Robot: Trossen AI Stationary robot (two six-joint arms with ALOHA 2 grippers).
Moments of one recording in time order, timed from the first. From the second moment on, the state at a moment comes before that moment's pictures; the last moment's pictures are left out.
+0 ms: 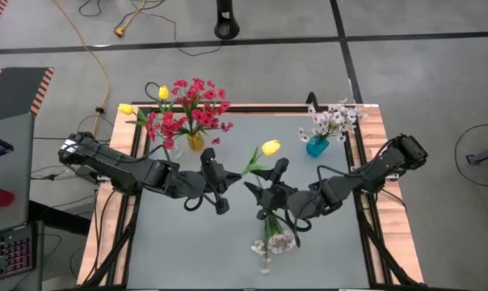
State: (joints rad) left arm -0.32 1.41 1.25 -0.30 -0.59 -0.25; right arm 0.45 1.57 1.25 0.09 0.99 -0.48
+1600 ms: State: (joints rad) left arm -0.50 1.10 1.11 -0.48 -1.18 -0.29; right arm 0.43 1.57 1.25 0.08 0.81 -0.50
